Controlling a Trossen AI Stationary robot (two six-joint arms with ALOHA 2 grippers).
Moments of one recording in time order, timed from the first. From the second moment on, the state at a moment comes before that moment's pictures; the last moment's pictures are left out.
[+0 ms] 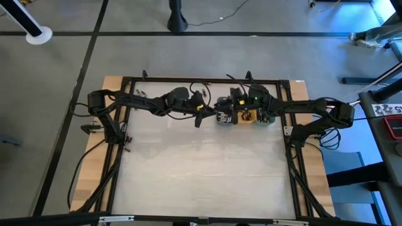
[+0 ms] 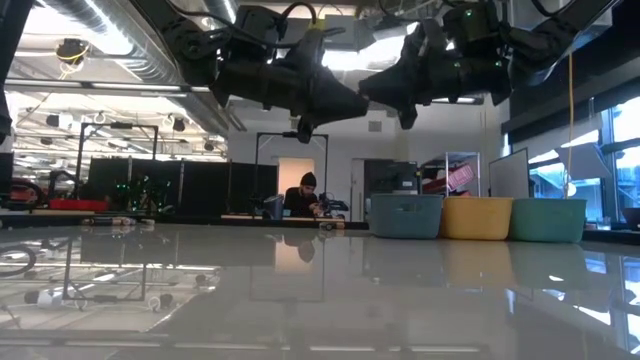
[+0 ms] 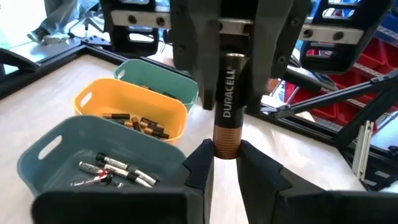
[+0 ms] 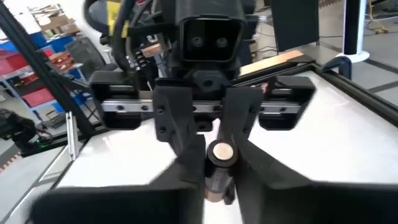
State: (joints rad) left arm 0.28 1.72 0.92 0.58 0.29 -0.29; right arm -0.40 1.38 0.66 0.59 -0.46 0.24
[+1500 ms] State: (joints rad) left arm 0.38 1.63 0.92 0.06 0.20 -0.29; right arm -0.77 1.16 0.66 -0.72 0.05 0.28
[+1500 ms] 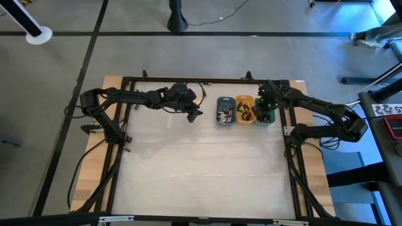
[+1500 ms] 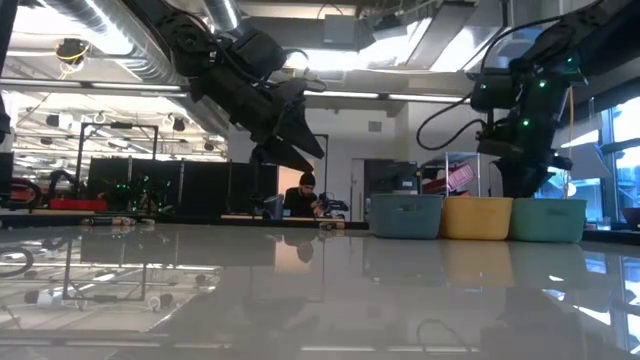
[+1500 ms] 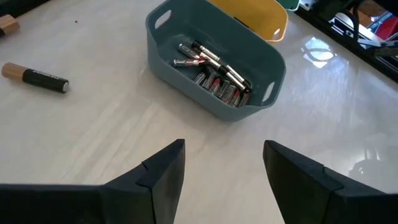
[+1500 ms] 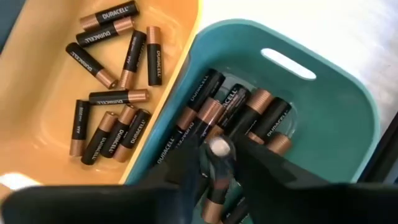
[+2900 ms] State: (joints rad) left arm 0.60 2.30 1.95 -0.89 0.00 0.86; right arm -0.77 1.06 0.89 -0.80 0.02 0.23
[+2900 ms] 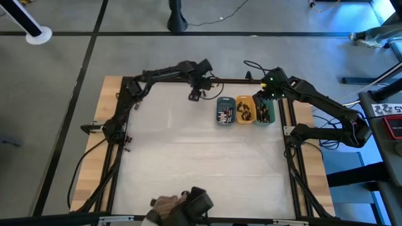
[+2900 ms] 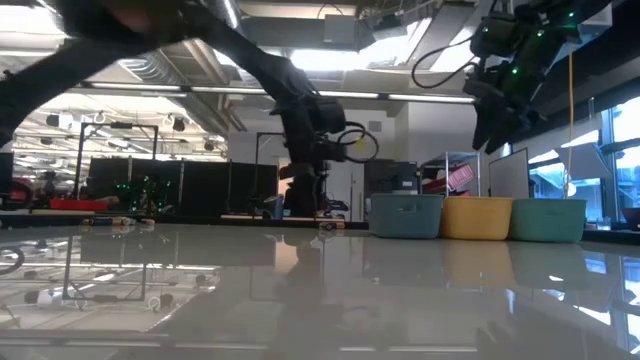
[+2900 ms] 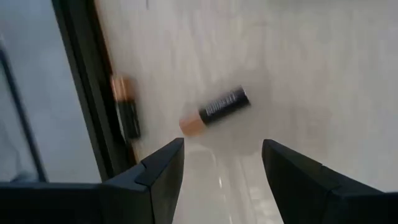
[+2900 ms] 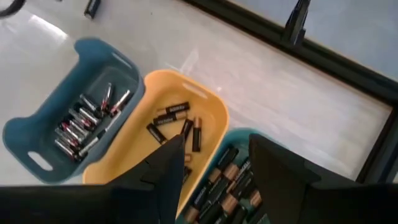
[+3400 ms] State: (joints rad) left arm 0.59 2.41 2.09 -0.94 0.02 1.14; right arm -0.77 1.06 0.89 -0.83 0.03 0.20
